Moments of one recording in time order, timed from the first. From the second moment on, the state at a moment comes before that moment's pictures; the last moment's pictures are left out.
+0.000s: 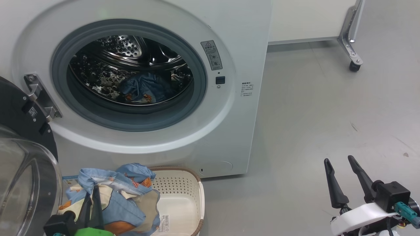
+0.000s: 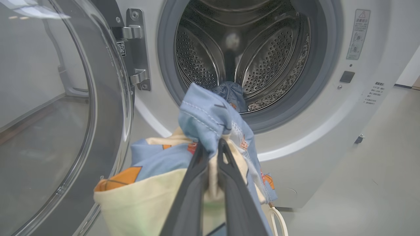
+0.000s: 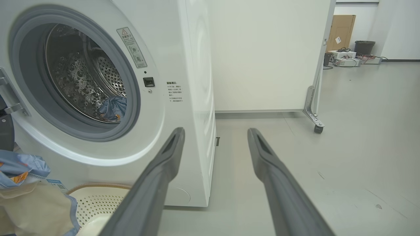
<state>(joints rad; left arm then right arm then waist) -0.04 0.03 -0.09 0.31 -0.24 -0.07 -0.25 0.08 -0.13 0.08 0.15 0.24 0.12 -0.26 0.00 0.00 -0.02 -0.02</state>
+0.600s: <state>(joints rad) 0.05 0.03 -0.13 0.18 -0.24 -0.04 -0.25 0.09 -0.13 0.08 0.13 0.24 0.12 -0.26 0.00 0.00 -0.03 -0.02</state>
